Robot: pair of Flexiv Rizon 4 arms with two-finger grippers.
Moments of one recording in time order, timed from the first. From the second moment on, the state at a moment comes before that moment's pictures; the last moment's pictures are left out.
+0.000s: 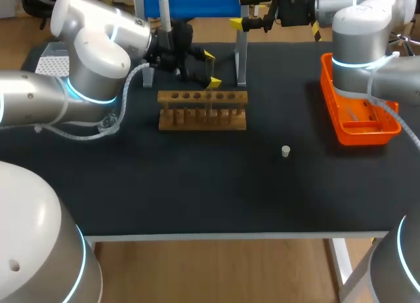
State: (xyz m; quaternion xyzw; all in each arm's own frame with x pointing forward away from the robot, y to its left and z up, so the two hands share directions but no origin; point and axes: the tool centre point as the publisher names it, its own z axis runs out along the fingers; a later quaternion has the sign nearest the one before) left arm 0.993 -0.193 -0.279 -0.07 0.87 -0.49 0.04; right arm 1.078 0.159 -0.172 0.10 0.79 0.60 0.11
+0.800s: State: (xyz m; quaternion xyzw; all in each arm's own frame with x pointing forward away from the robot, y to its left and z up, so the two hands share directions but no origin) left arm 0.992 -0.191 -0.276 -0.06 0.86 -0.50 0.06; right arm 1.078 0.159 -0.172 0.10 0.79 0.60 0.11
